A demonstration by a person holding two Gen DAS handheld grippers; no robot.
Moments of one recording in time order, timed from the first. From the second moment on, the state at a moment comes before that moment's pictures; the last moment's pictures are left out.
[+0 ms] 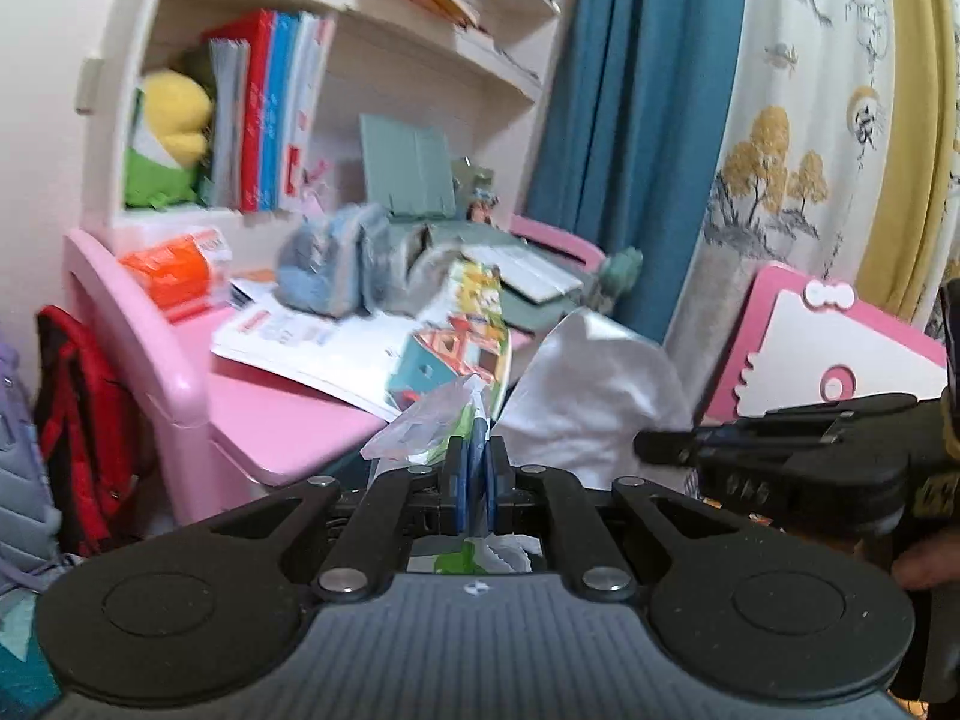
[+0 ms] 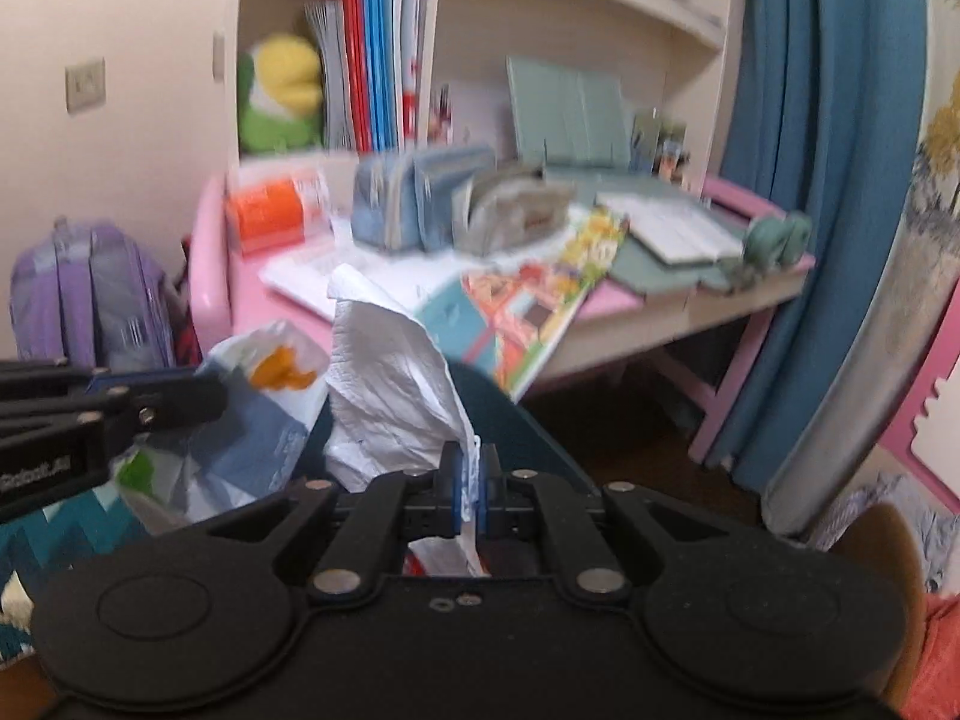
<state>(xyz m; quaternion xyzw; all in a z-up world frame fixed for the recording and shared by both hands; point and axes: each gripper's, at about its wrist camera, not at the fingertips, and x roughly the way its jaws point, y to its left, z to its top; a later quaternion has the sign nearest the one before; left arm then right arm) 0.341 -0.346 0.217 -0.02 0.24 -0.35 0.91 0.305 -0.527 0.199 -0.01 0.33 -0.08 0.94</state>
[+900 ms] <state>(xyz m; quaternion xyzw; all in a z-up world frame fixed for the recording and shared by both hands) 0.376 -0.413 0.124 0.05 0.36 -0.34 0.87 0.324 -0.537 0.144 -0.01 0.44 -0.05 0.90</state>
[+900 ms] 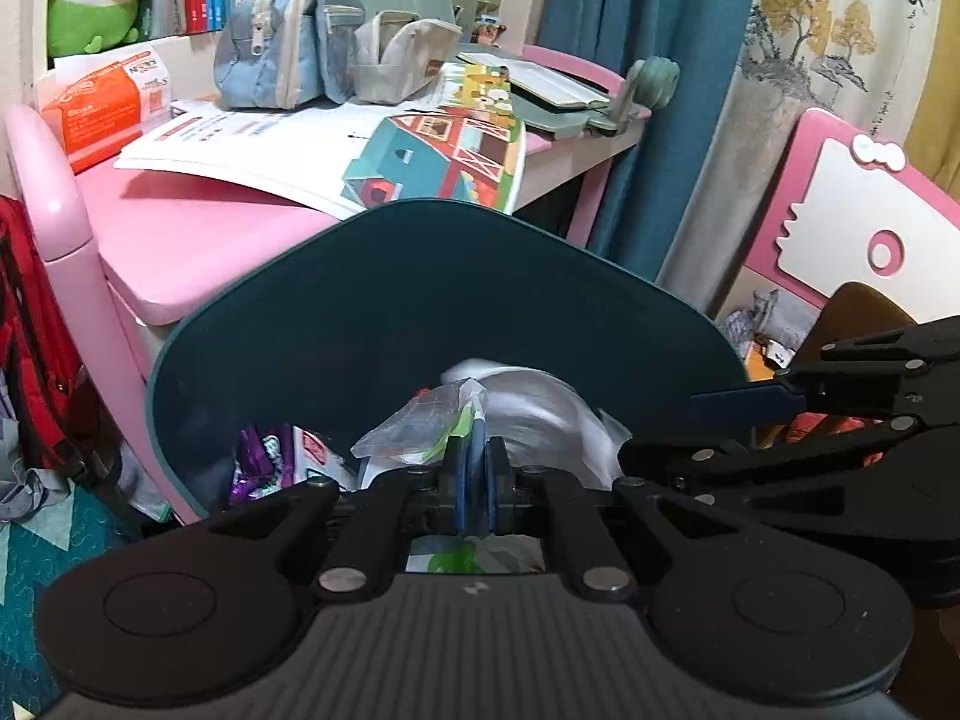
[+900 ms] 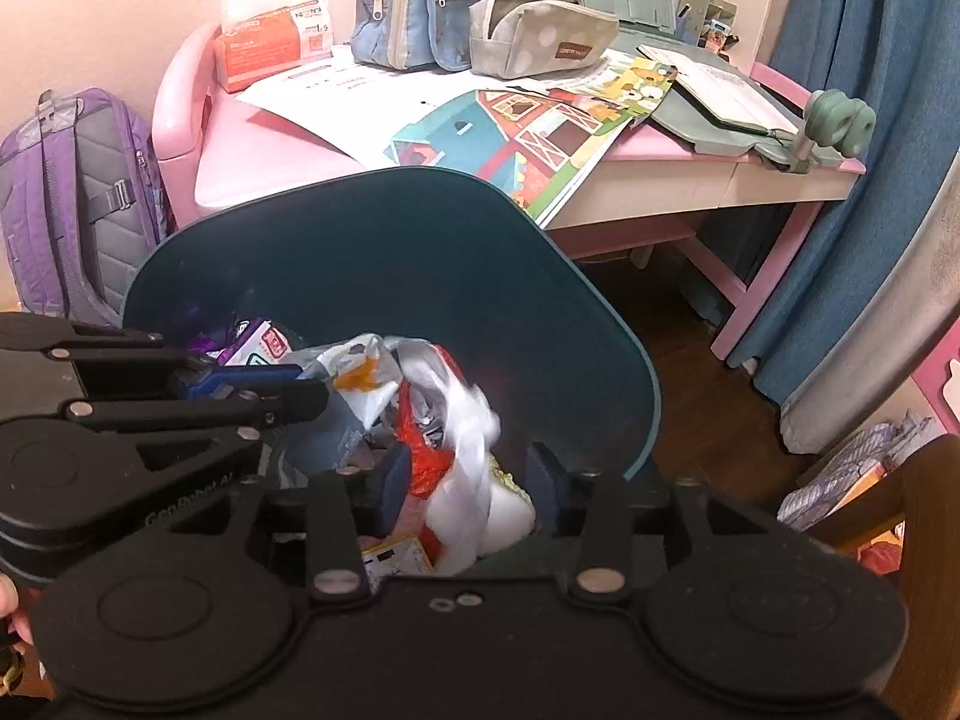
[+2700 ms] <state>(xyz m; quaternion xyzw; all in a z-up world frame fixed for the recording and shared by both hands) 0.218 -0.028 0.140 -0.02 0.31 -0.15 0.94 0.229 -0.212 0.141 -0.03 0.32 0.26 0.91</state>
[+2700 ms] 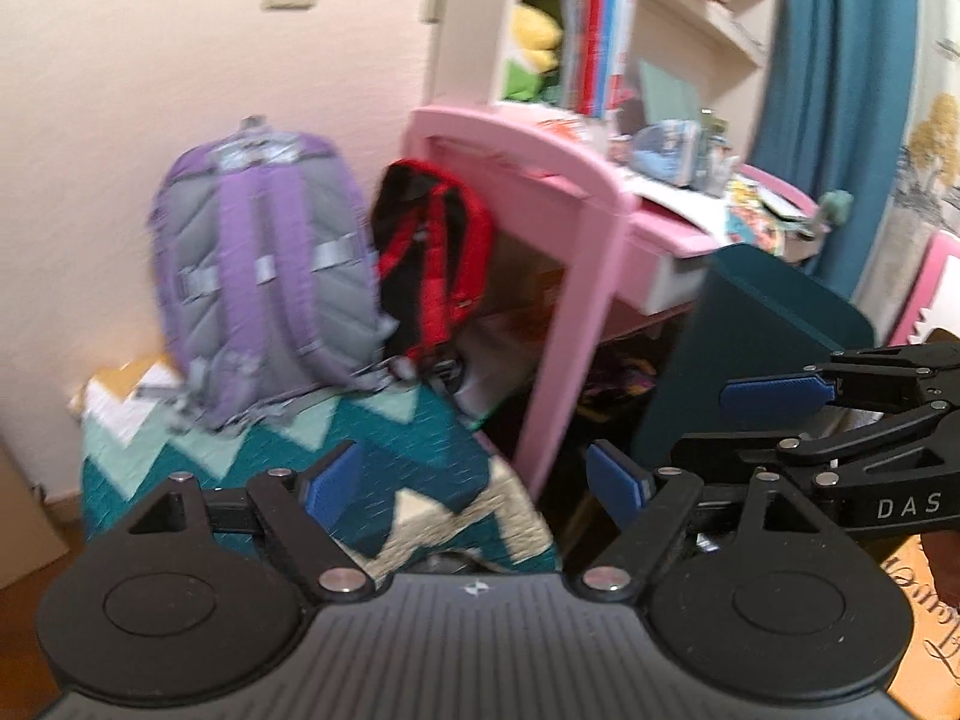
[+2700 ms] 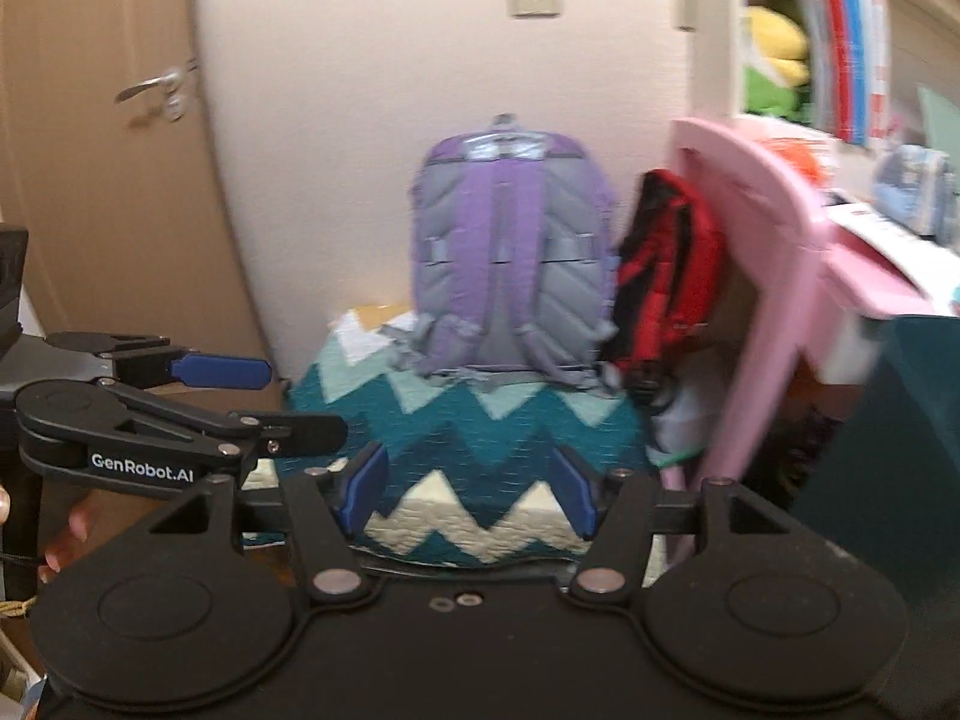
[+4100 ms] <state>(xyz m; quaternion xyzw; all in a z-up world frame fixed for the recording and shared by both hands) 0.254 0.149 -0.294 0.07 0.56 -0.21 0.80 0.297 -0.001 -0.325 -0.24 0.57 0.38 0.69</state>
